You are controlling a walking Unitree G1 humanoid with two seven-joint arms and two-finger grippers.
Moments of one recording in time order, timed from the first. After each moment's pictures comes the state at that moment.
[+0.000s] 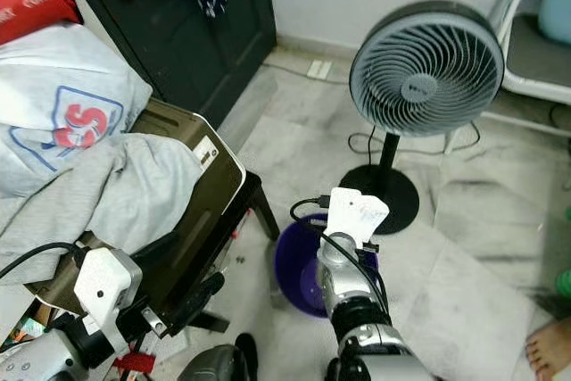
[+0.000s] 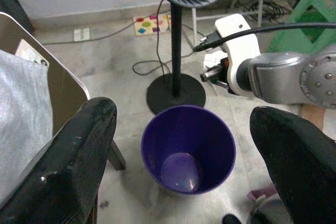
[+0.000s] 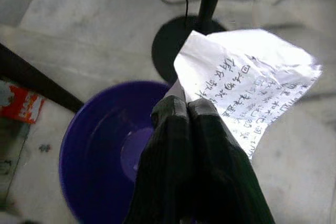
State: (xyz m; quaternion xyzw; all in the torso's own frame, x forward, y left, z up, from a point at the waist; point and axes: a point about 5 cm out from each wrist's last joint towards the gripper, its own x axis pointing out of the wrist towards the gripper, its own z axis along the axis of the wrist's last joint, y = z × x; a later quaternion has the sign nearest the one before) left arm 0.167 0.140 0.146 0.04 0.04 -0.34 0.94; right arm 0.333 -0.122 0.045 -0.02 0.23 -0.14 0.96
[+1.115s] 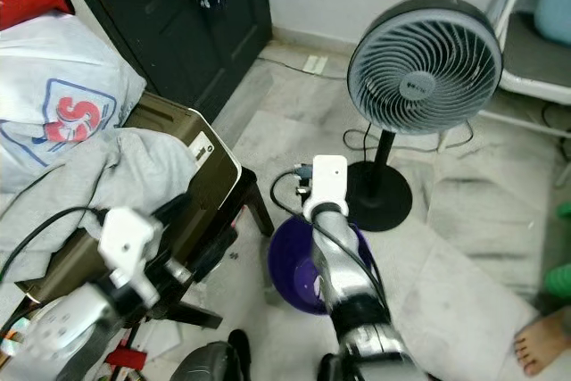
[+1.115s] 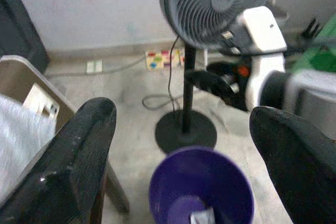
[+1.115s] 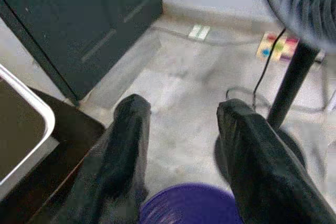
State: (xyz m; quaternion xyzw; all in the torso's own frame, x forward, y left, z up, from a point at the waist) left arm 0.215 0.120 0.155 0.02 -0.03 -0.31 0.95; right arm 0.341 -0.104 0.100 -0.01 0.03 0.04 1.00
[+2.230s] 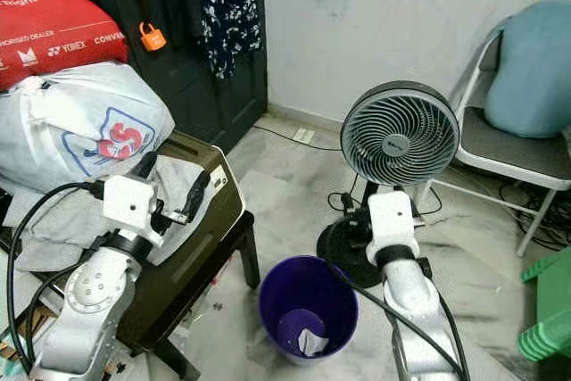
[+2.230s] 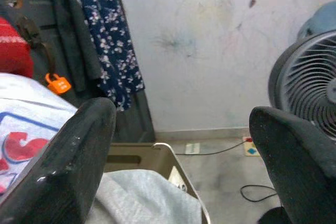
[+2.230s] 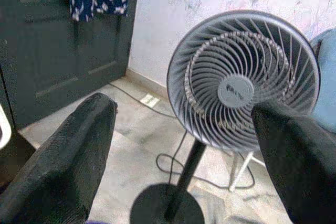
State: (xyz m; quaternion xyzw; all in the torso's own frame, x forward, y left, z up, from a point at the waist) left arm 0.271 0.139 0.141 0.08 -0.11 -0.12 0.98; right arm 0.282 -0.182 0.111 -0.11 0.00 0.02 0.99
